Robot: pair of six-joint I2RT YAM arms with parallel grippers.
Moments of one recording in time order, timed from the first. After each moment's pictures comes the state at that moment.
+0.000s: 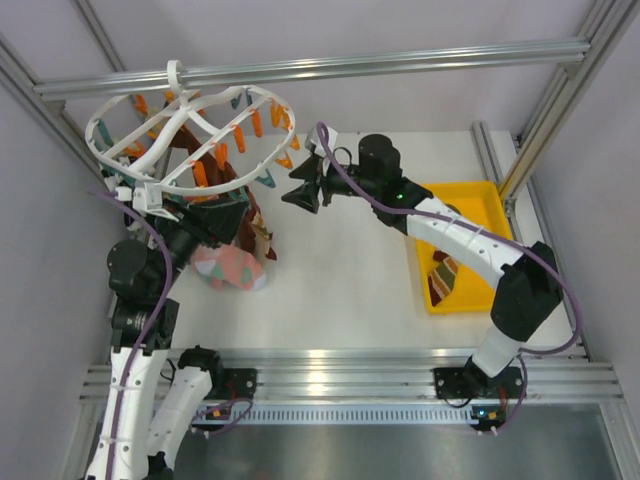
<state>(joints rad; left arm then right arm) -0.09 0.59 0.88 -0.10 0.39 -0.64 0.73 1.66 1.46 0.12 -0.60 -0.13</state>
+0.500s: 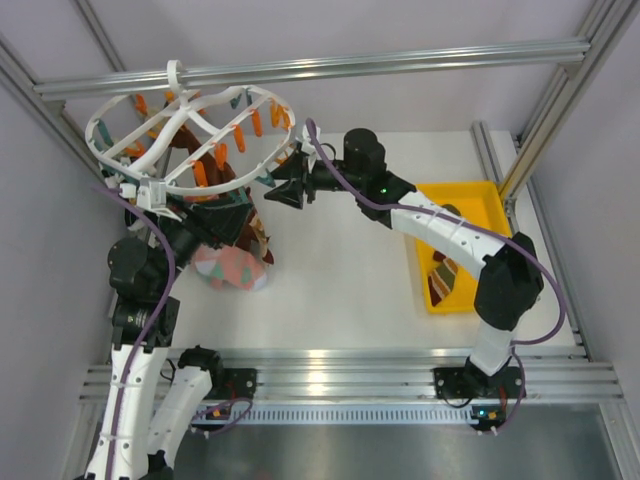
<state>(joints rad) -0.09 0.61 0.88 -0.07 0.46 -0.62 0.76 1.78 1.59 0.20 -0.73 -0.09</state>
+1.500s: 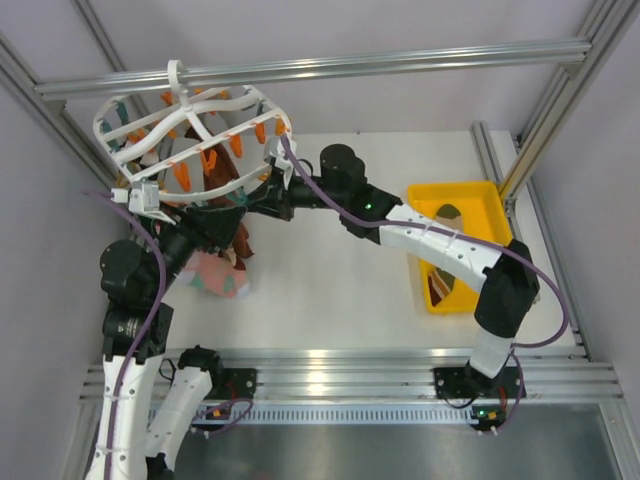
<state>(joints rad) -0.09 0.58 0.96 -0.23 0.41 -0.61 0.92 1.77 1.62 0.15 -0.58 -0.06</state>
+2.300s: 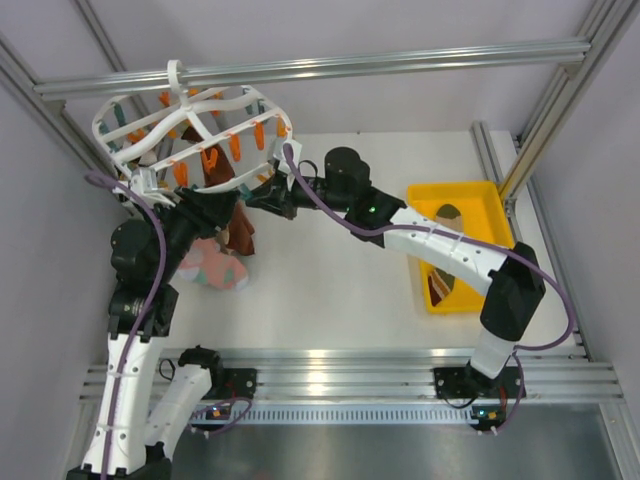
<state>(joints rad) -0.09 0.69 0.98 -0.25 0.26 -0.72 0.92 1.73 1.58 0.17 -0.51 -0.11</state>
